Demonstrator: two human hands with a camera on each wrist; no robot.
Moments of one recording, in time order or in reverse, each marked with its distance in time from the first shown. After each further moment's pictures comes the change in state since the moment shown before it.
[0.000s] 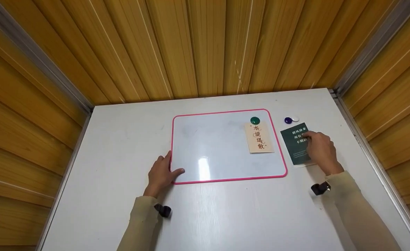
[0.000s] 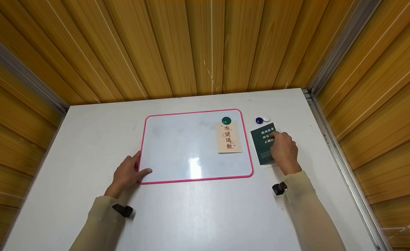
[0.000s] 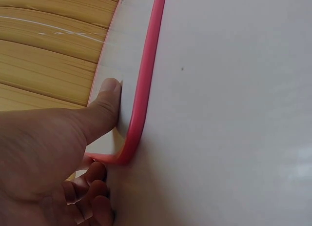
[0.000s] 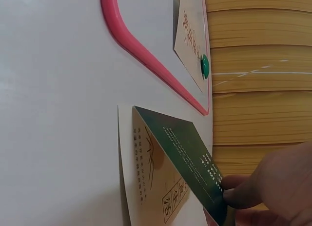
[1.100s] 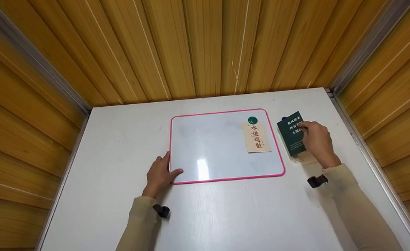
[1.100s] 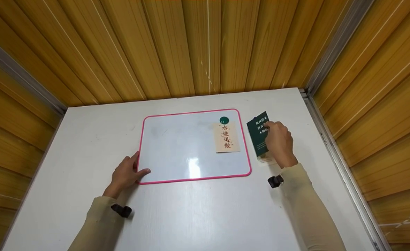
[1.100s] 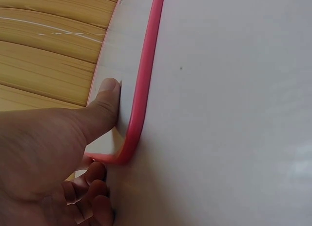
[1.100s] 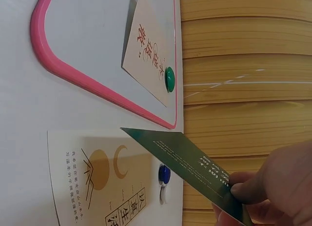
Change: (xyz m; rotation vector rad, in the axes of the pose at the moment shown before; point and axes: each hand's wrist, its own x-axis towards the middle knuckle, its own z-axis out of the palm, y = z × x) left_hand 0.000 -0.001 -0.001 -0.005 -0.009 0.008; right_hand 0.008 -0.025 -0.019 0.059 0.134 -0.115
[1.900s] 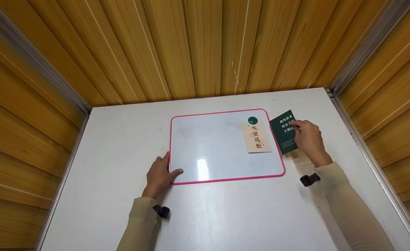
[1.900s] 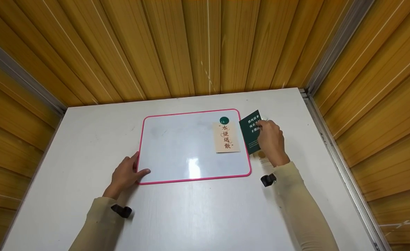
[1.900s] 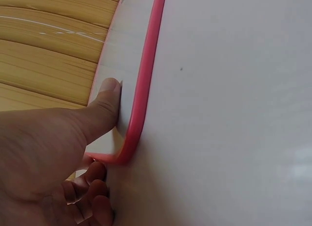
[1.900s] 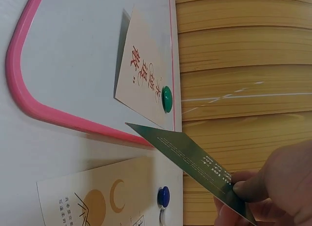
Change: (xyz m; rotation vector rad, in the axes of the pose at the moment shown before) left_hand -0.001 0.000 0.000 -0.003 0.009 0.004; right_hand 0.007 -0.016 0.014 0.066 -0.009 0.005
